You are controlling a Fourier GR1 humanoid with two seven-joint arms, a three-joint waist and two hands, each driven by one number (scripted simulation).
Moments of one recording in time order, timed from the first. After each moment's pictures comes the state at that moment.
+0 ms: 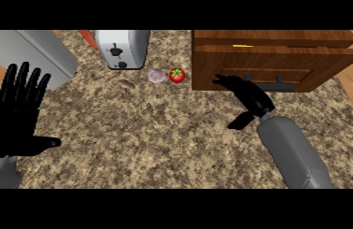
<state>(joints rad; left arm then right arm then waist) -0.09 0.56 -0.08 -1.48 0.83 -0.05 -0.36 -0.56 -0.19 0.14 -0.84 0.82 0.02 -0.36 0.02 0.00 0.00</state>
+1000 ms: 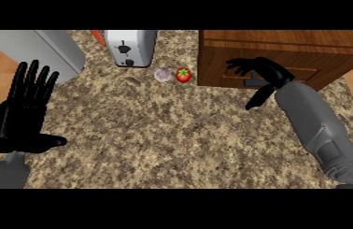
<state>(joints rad) -0.13 0.52 -0.06 -1.42 0.78 -0.13 -0.37 -0.92 -0.30 -0.02 -0.30 0.77 0.12 -0.67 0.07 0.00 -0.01</state>
